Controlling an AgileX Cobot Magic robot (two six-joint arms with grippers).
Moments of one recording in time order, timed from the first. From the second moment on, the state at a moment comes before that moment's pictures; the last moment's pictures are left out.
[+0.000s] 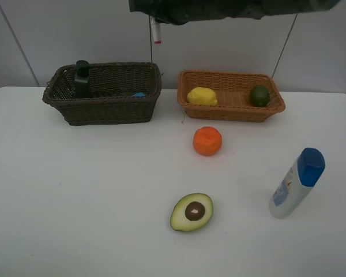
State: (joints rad) left arm -0.09 -0.01 -0.51 -0.08 1.06 0.08; right arm 0.65 1.98 -1.58 0.10 0.00 -0.01
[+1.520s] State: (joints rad) left arm -0.09 -0.01 -0.51 -0.08 1.06 0.08; right arm 0.57 2.03 -1.81 -0.07 1.22 0.06
